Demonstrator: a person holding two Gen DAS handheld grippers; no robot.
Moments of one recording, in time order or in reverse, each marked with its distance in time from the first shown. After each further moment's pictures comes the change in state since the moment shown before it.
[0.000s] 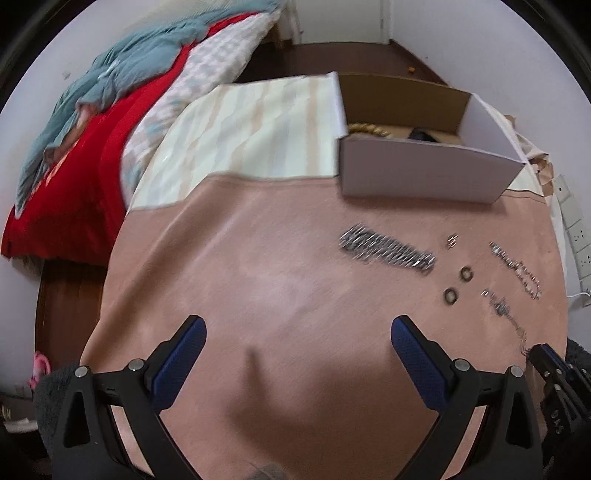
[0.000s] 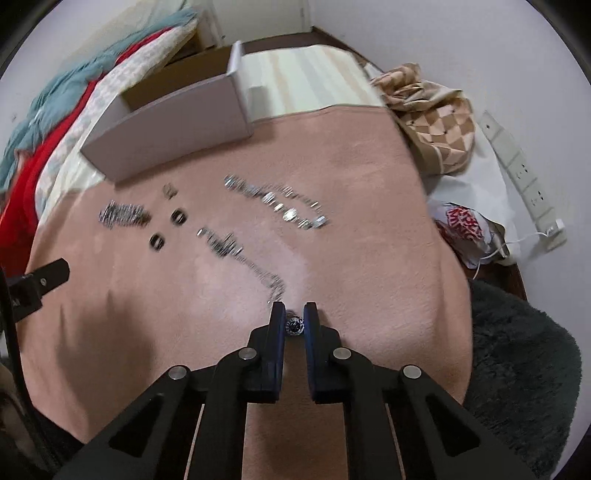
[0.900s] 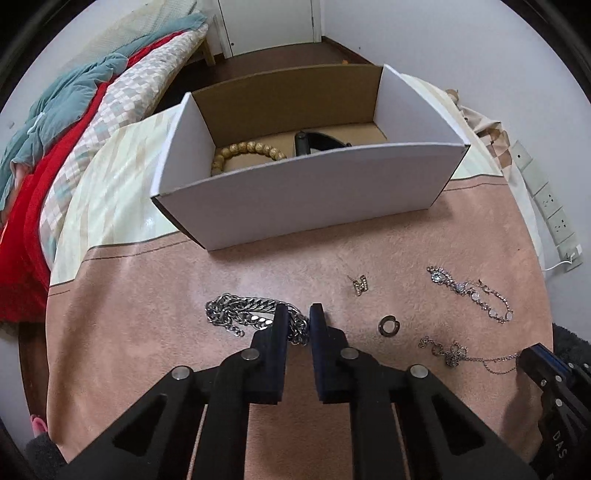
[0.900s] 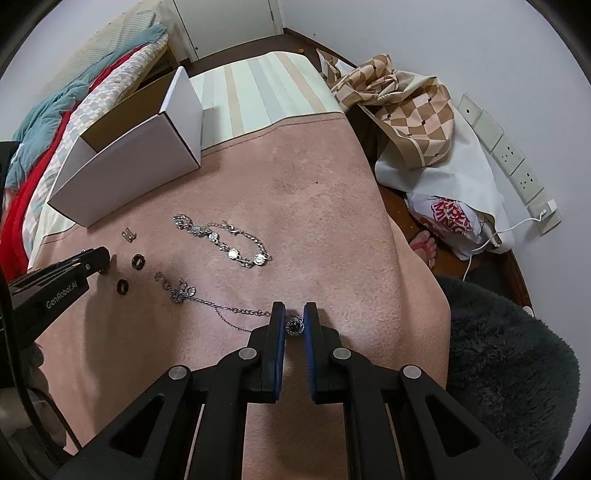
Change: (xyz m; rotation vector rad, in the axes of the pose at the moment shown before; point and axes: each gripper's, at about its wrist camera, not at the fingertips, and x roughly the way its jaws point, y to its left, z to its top) left arm 0.030 -0.068 0.035 0.172 -0.027 -0.144; right arm 0.009 -0.032 0.025 0.081 0.000 -0.007
